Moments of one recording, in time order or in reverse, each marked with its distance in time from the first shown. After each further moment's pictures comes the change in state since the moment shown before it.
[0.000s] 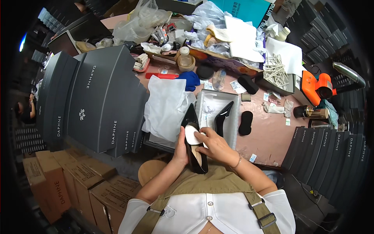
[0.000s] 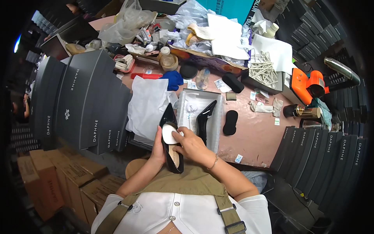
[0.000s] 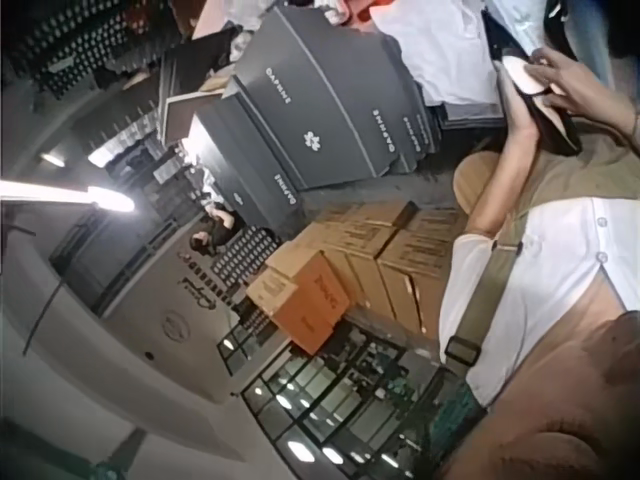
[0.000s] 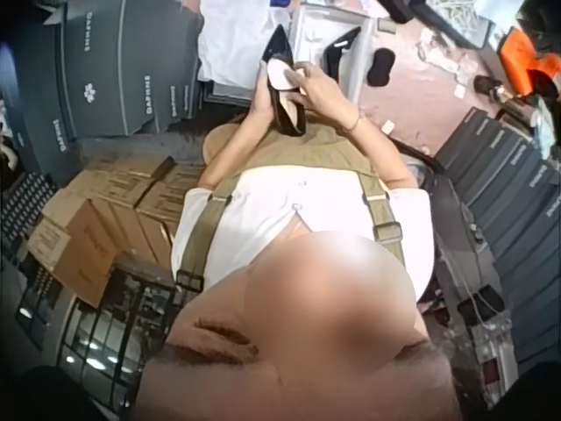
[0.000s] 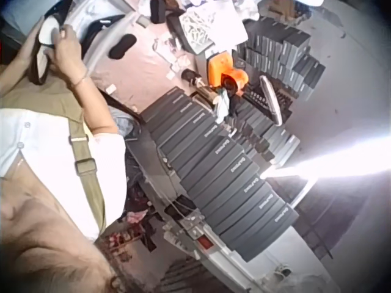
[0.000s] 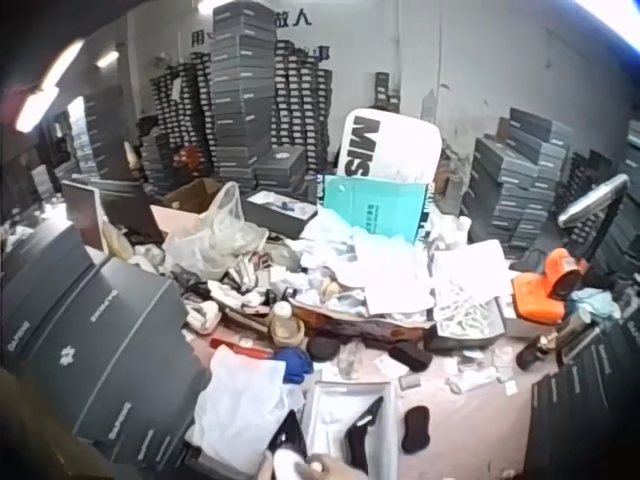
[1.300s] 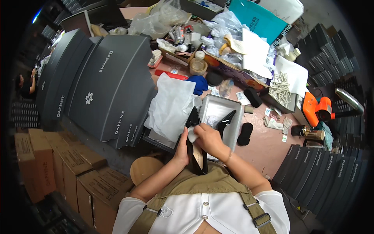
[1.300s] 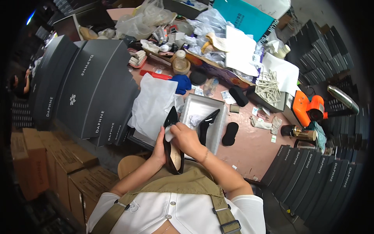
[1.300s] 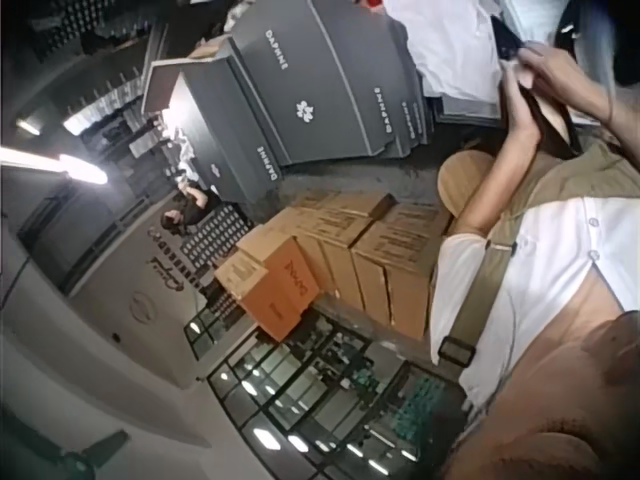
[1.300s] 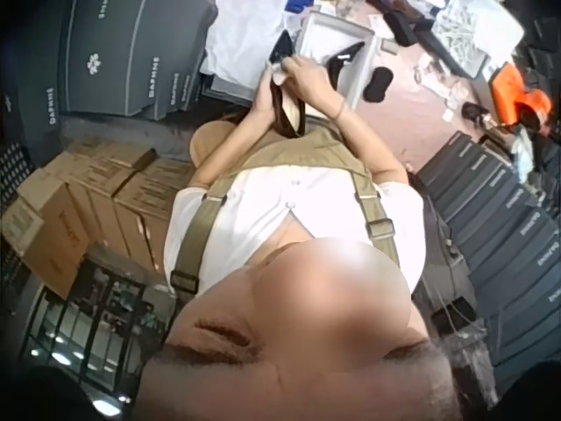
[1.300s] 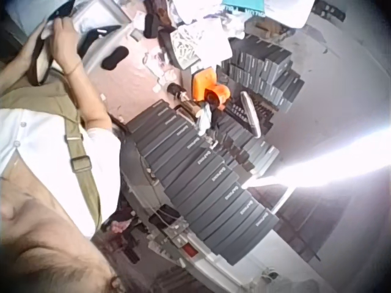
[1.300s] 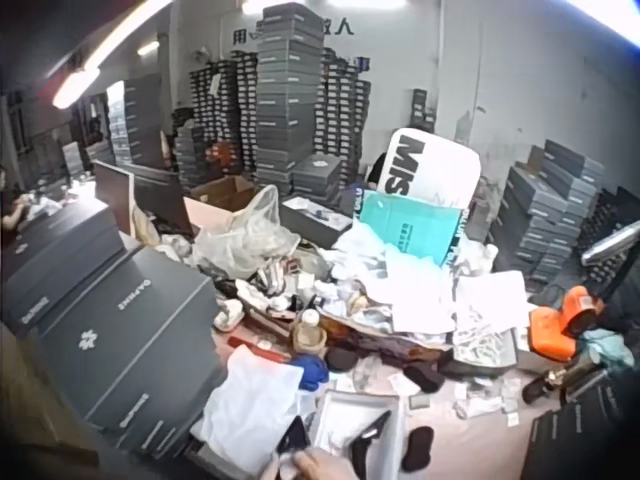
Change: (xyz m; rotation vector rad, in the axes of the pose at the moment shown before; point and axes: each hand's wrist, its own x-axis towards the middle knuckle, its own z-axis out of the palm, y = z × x) left_hand 0.005 -0.002 -0.009 -0.109 0.017 0.024; right_hand 0.043 0.002 0.012 -0.112 -0.064 -0.045
